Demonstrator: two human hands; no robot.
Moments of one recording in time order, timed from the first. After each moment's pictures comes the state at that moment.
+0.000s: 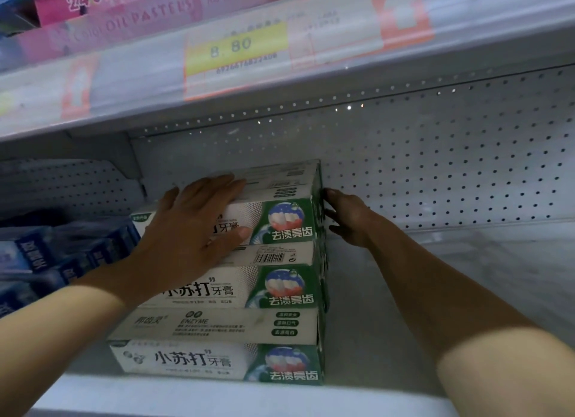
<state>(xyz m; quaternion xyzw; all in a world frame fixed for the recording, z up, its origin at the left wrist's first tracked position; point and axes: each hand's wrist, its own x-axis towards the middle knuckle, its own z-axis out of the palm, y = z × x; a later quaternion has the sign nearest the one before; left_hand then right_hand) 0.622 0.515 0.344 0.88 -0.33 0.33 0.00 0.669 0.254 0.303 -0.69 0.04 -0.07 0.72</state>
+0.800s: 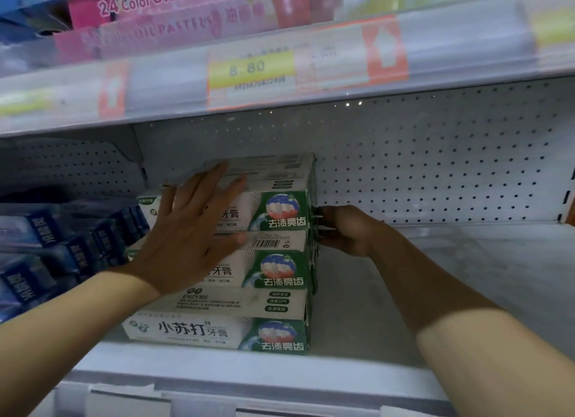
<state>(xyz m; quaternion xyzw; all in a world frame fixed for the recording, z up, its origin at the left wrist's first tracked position) 0.595 0.515 0.331 0.89 -0.32 0.32 0.01 0.622 0.256 0.300 -0.65 0.06 0.04 0.76</state>
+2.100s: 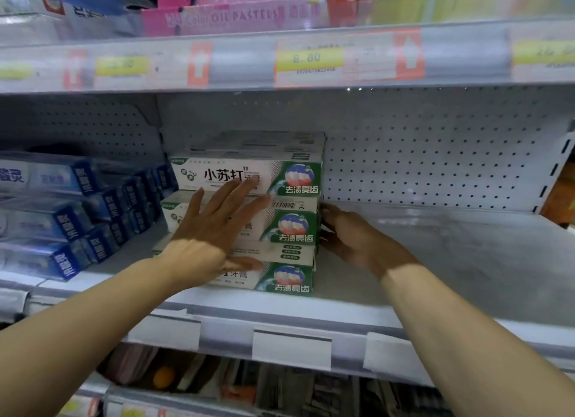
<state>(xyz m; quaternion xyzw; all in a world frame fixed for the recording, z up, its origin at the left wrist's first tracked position) 0.562 0.536 0.288 0.89 -0.36 0.28 -0.04 0.544 0.301 0.292 -0.65 0.10 0.03 0.75</state>
